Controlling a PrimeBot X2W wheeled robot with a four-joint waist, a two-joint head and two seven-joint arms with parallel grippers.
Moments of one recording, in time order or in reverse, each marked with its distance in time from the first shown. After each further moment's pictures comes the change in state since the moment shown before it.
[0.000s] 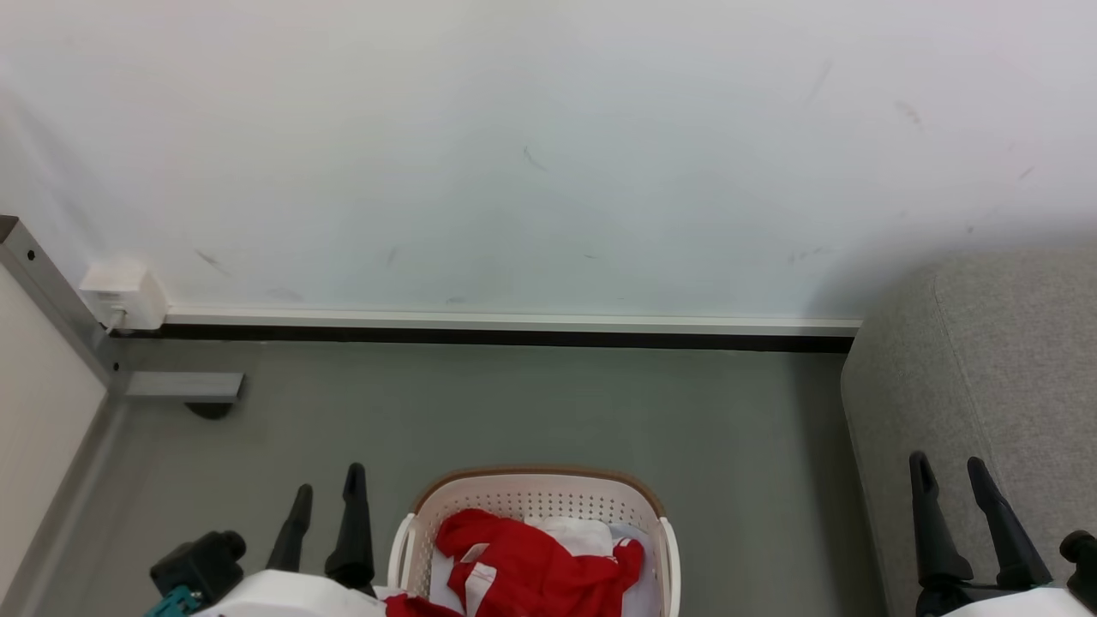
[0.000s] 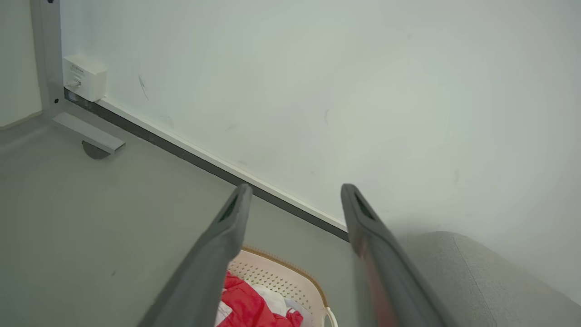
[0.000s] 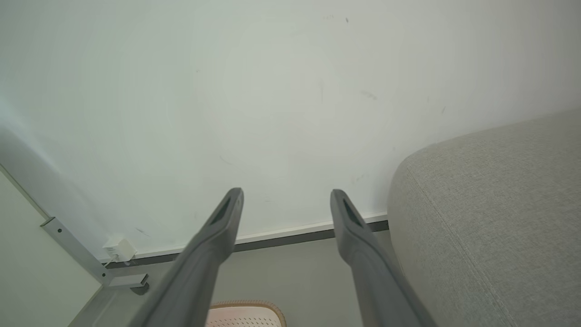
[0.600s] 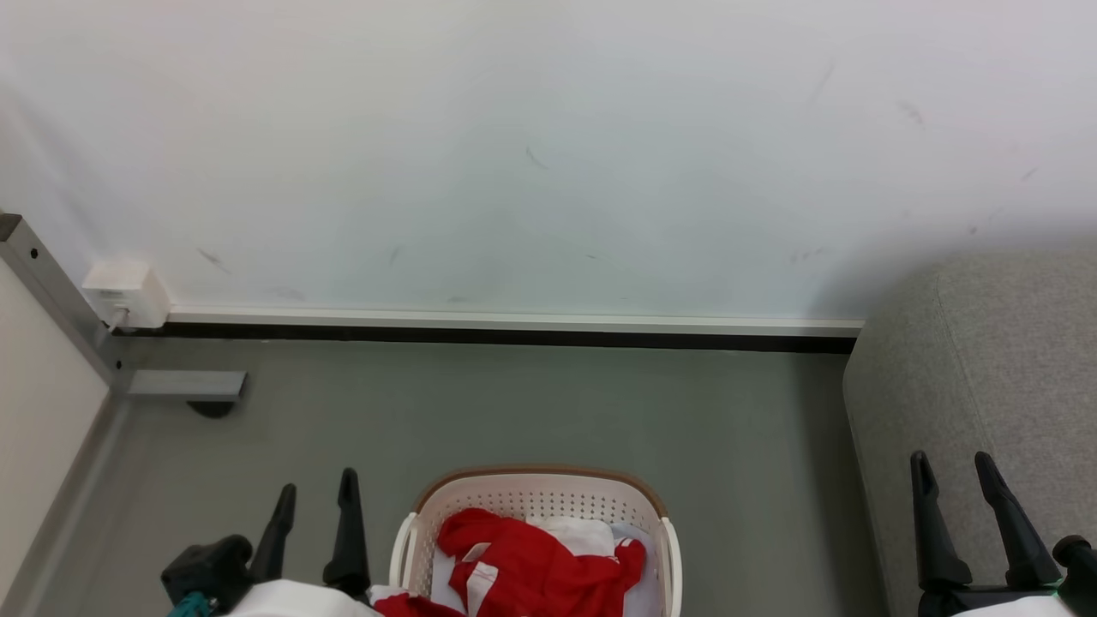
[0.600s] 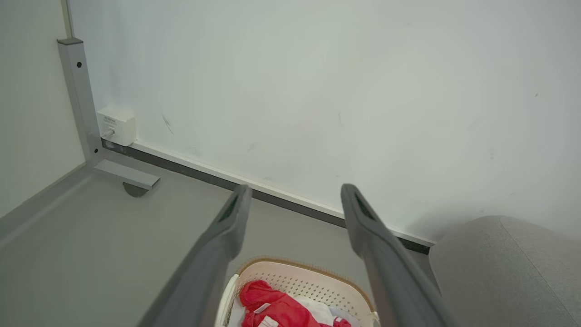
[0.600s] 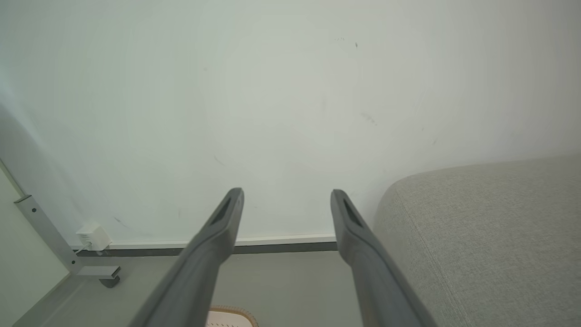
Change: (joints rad) left arm 0.013 0.004 0.006 0.001 0.192 0.020 -0.043; right arm 0.008 0.009 -0.017 -0.014 -0.149 0.000 -0.044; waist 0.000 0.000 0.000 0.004
